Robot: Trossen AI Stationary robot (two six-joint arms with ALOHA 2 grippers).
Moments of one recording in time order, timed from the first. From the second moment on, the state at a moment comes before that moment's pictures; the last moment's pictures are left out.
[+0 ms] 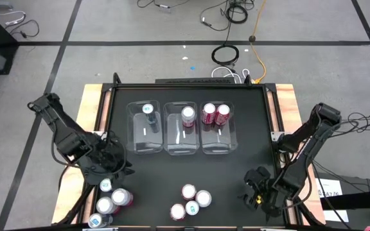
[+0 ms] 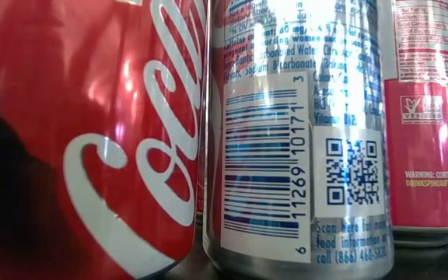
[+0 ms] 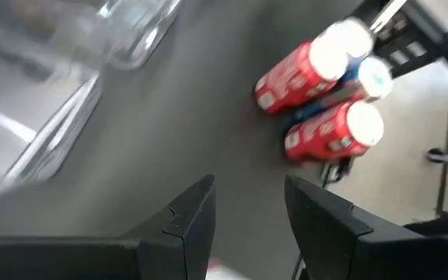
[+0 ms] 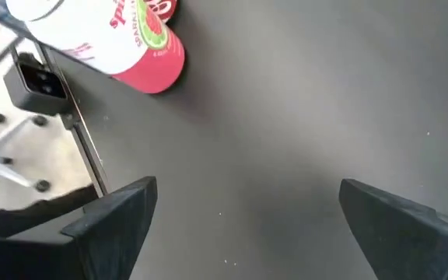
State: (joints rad) left arm -0.80 1.11 1.16 -1.02 -0.41 -1.28; right arm 0.99 1.42 0.97 -0.75 0.45 1.59
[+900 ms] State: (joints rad) left arm -0.85 1.11 1.16 -1.22 -0.41 -1.74; right arm 0.98 1.41 0.95 -0.72 0.55 1.61
